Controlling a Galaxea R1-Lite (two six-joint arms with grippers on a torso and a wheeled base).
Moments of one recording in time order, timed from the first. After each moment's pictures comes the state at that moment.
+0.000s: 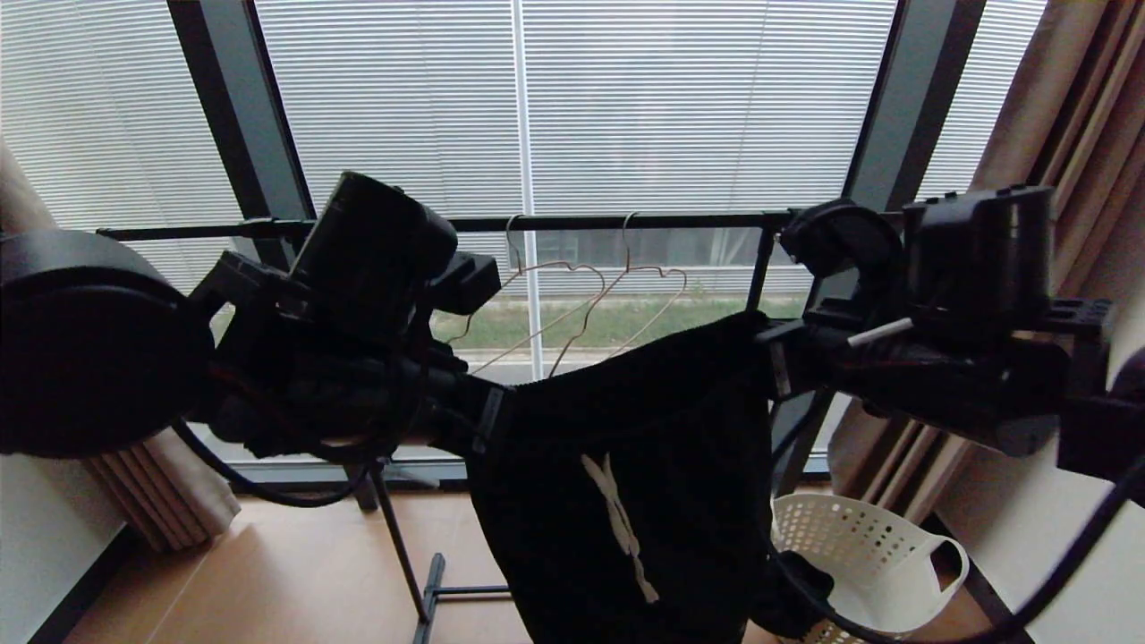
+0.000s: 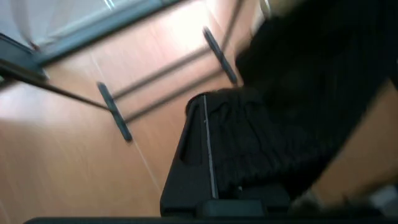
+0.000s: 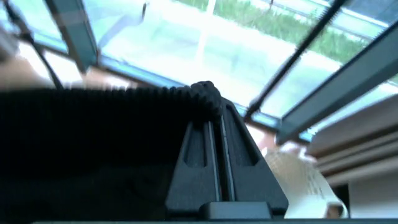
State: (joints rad) left arm -0.68 1.68 -1.25 0.34 0.11 -0.13; right arm 0.58 1.66 -1.02 -0.26 -0.33 -0.02
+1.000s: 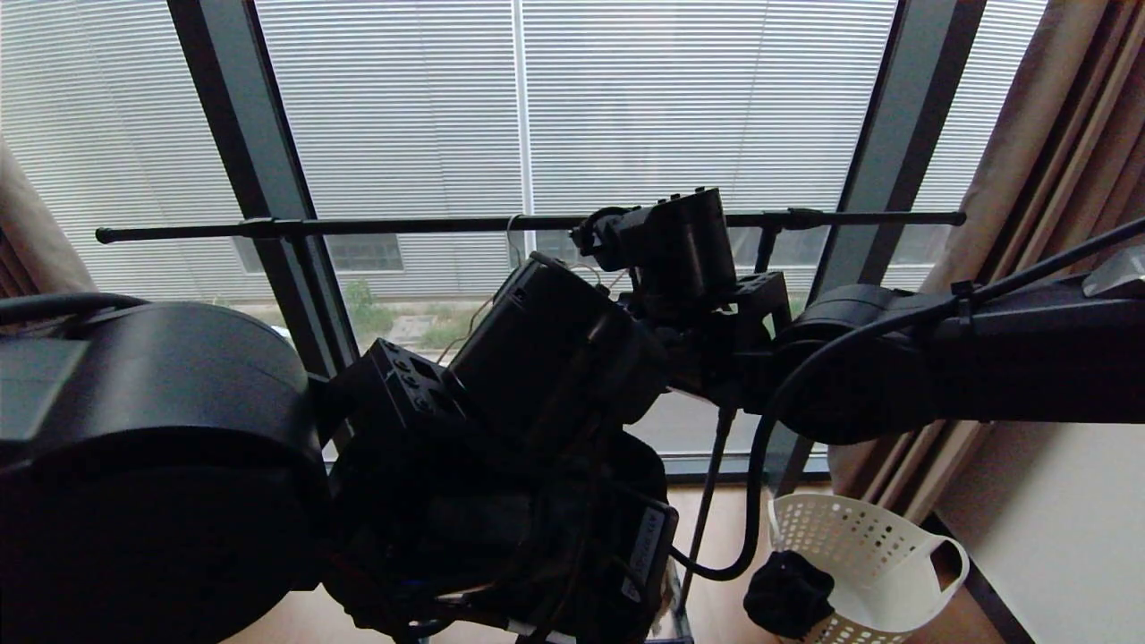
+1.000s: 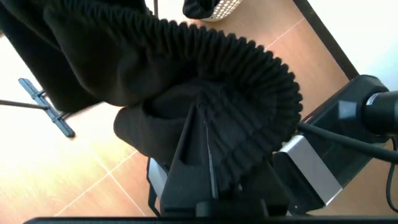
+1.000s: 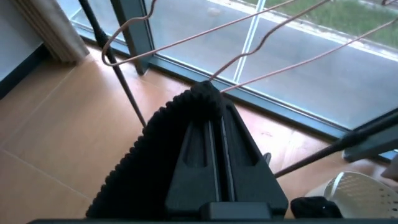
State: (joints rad) left arm -0.99 1.75 -1.29 0.35 0.10 -0.35; right arm 0.78 2.05 -1.54 -0.07 -0.33 0.17
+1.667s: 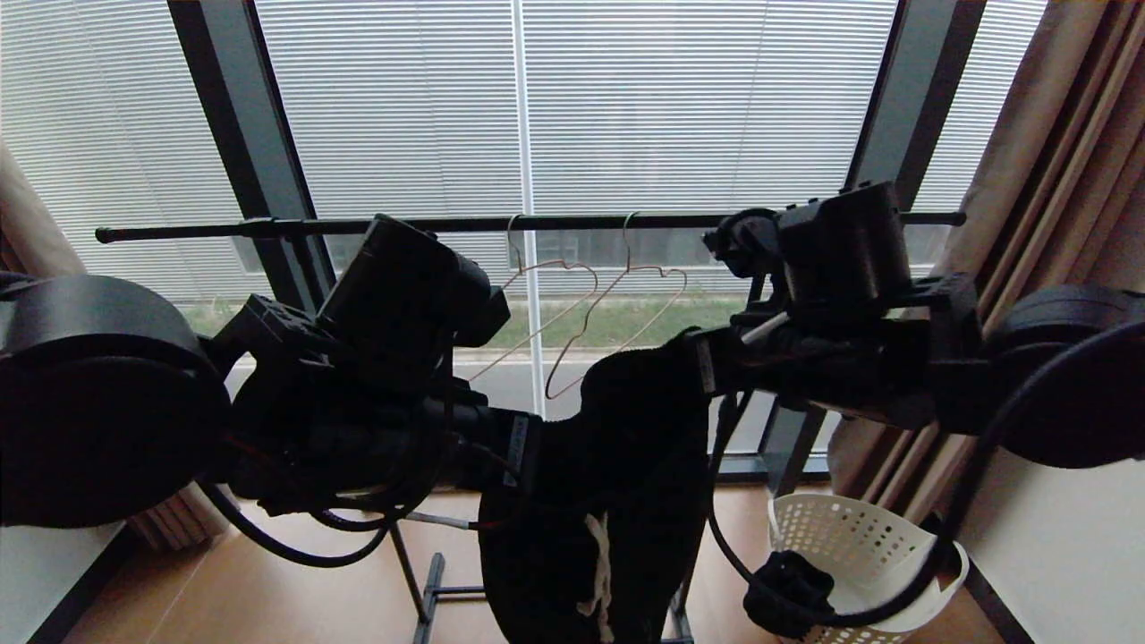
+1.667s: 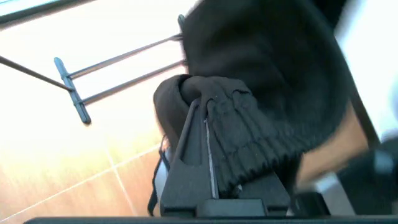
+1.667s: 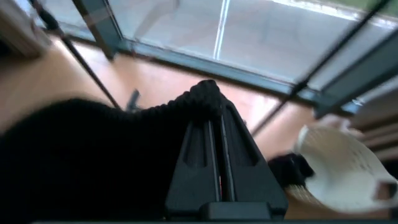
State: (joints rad) left arm -0.74 1.68 -1.19 0.29 0.10 -0.35; right arm 0.67 1.78 -1.21 -0.04 -0.35 0.20
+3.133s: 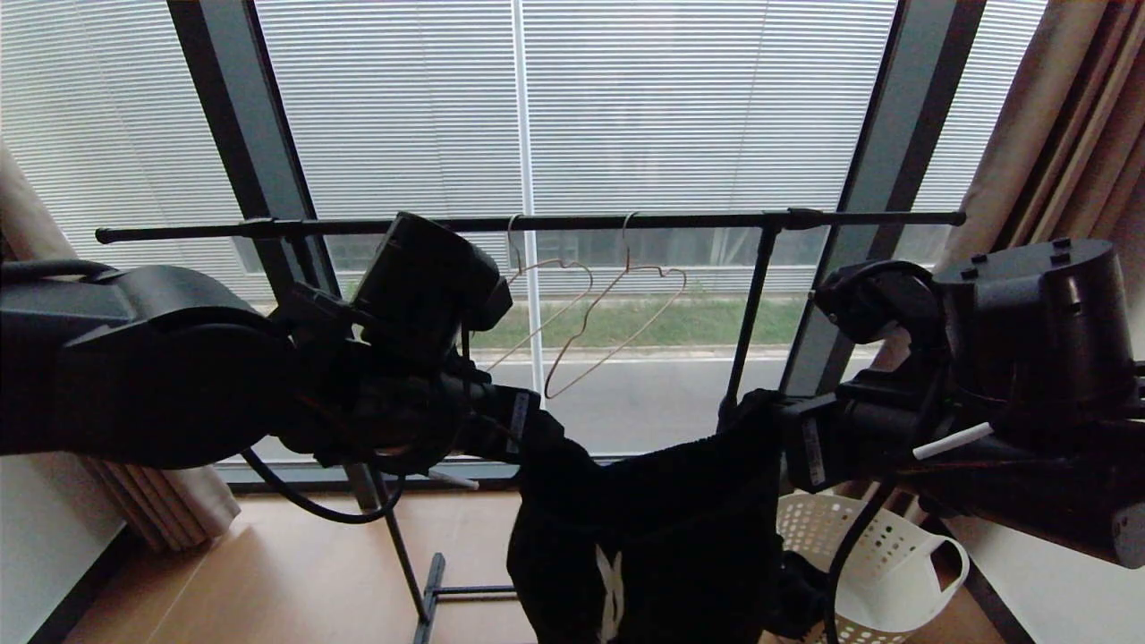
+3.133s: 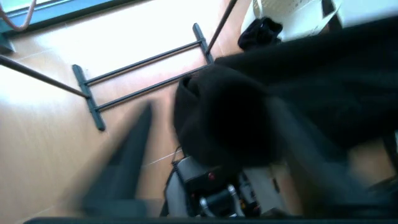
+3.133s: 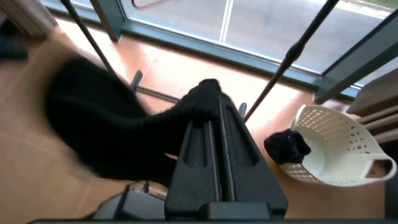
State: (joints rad) left arm -0.68 1.76 -1.24 0.27 0.11 -0.28; right arm 0.71 1.52 -0.90 -0.06 -0.36 0.23
